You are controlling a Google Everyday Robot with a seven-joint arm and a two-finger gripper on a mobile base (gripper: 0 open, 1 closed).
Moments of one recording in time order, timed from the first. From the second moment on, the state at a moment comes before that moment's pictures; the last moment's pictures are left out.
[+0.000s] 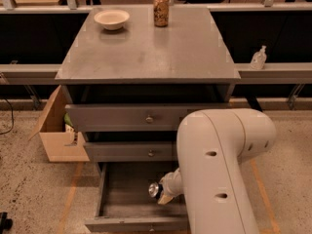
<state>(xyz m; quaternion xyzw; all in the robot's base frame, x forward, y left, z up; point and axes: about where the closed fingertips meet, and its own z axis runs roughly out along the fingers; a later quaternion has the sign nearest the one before) 0.550 -0.033 0.278 -0.68 0.70 0.06 0.22</state>
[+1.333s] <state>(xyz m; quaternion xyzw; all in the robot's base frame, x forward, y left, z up) 0.562 0.010 0.180 -0.71 0.67 0.06 0.22</state>
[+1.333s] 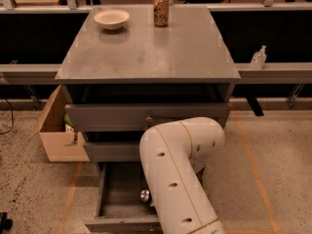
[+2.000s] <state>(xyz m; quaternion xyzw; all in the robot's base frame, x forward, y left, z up) 0.565 -0.005 0.201 -0.69 0.69 0.04 0.22</state>
